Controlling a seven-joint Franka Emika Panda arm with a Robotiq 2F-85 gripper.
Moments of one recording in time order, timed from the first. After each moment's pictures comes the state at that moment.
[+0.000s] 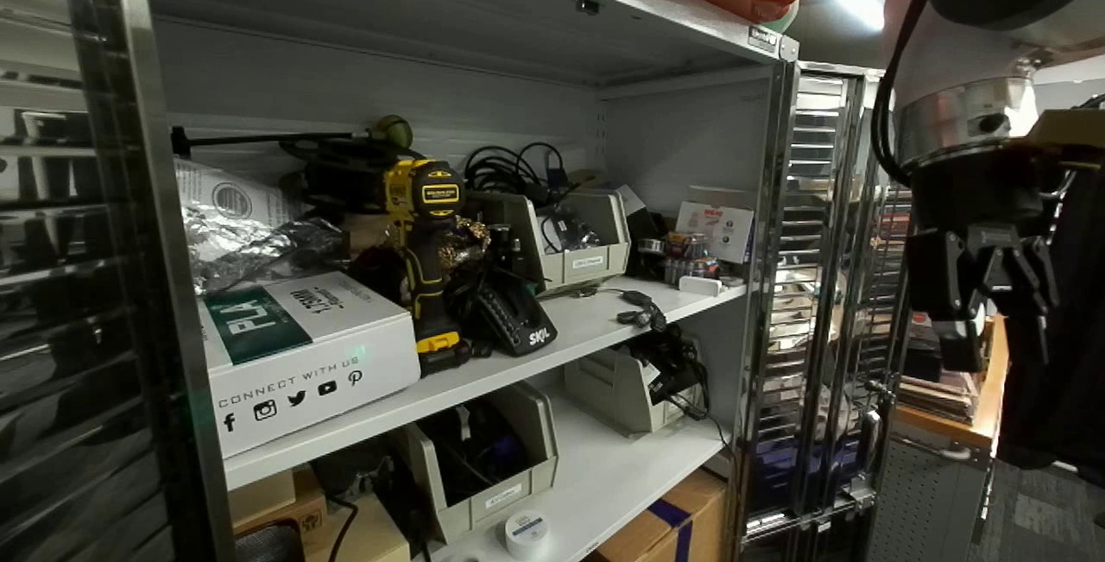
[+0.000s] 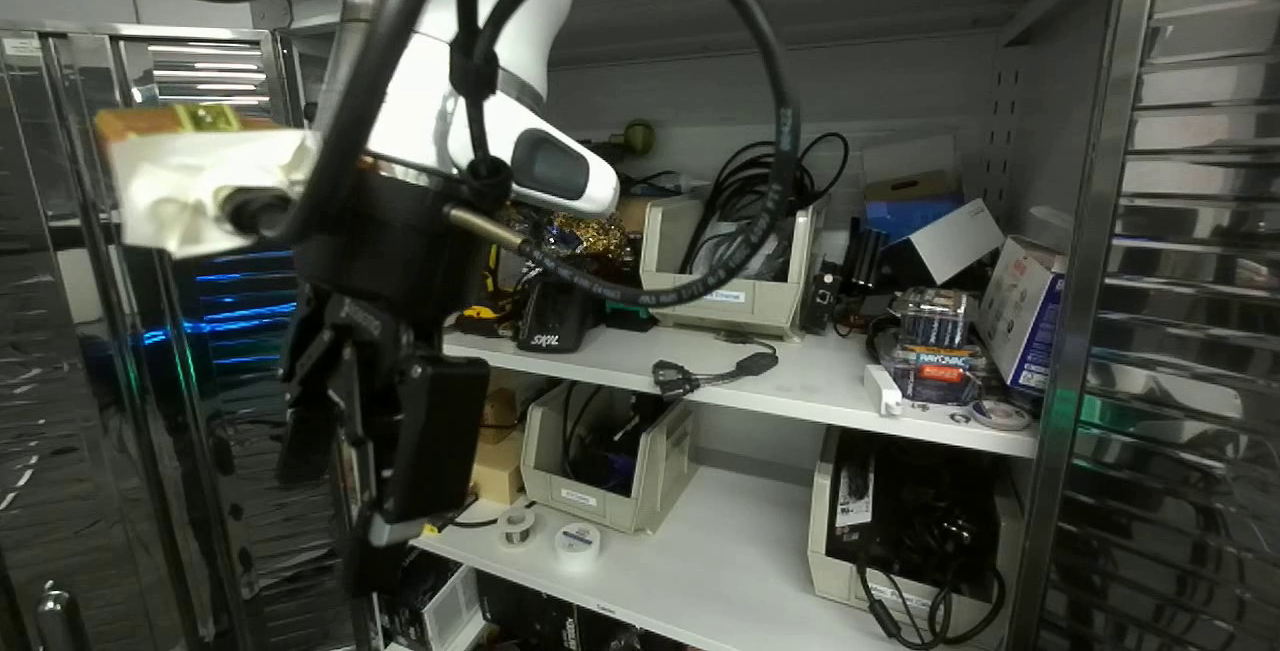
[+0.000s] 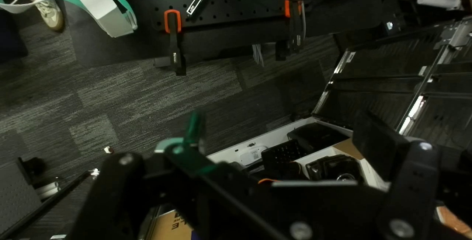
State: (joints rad) arm -0.03 -0.57 -0.07 -2.40 0.03 1.52 0.01
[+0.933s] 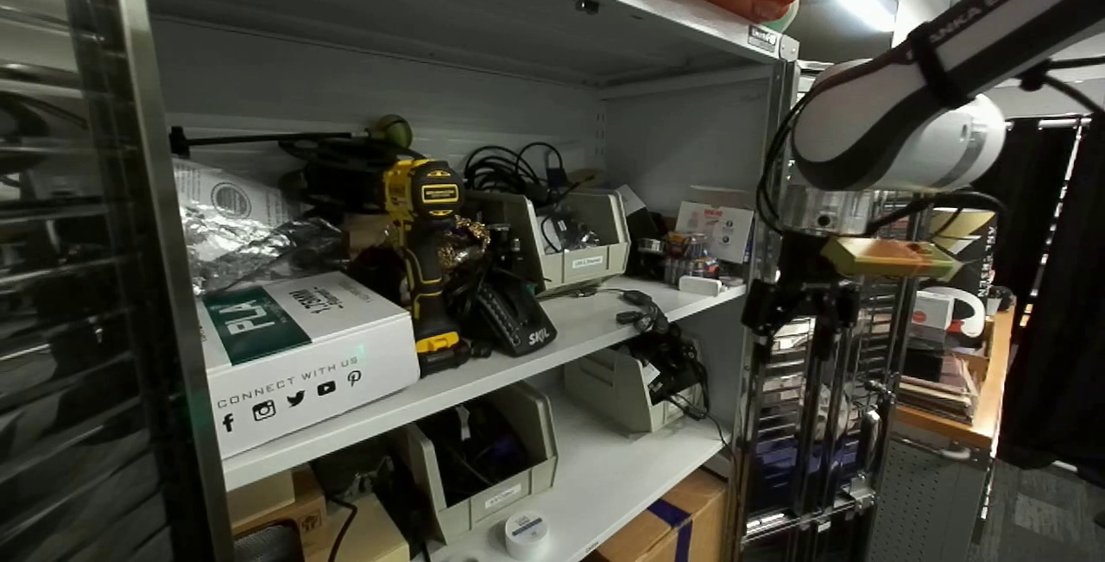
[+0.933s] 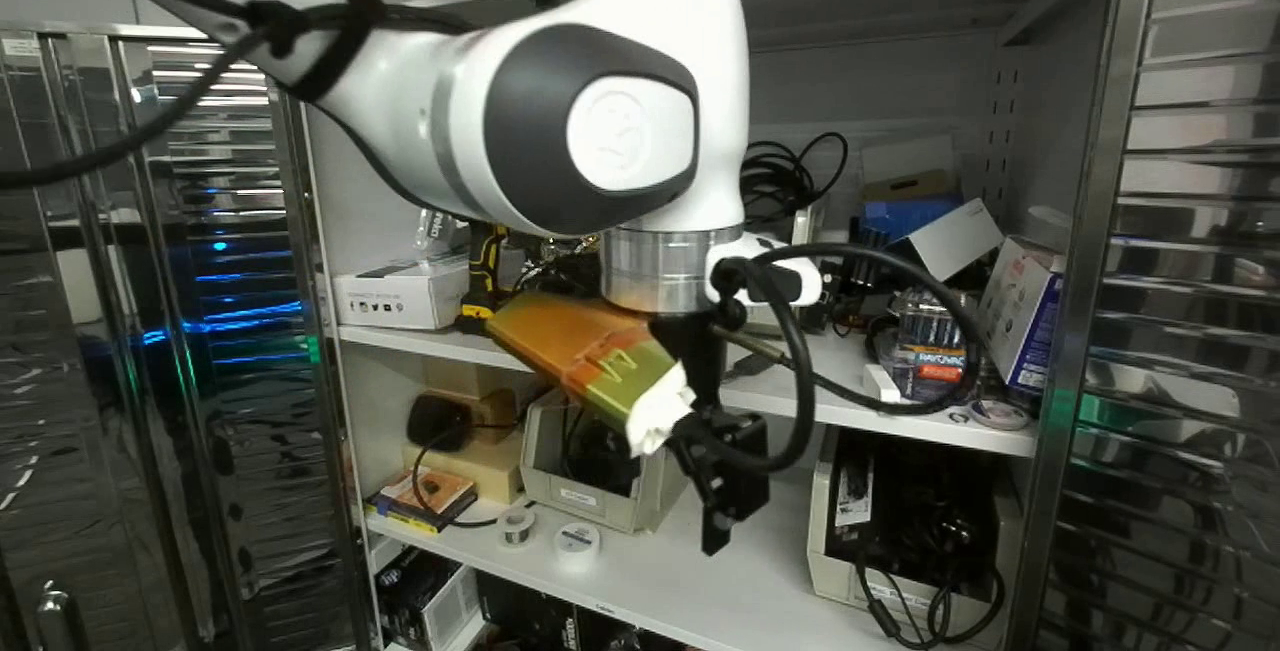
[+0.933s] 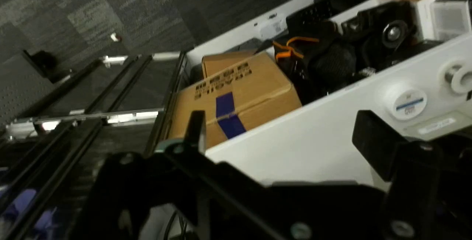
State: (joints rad) arm -0.07 -0.17 -0.08 -2.30 0.03 2.20 0.04
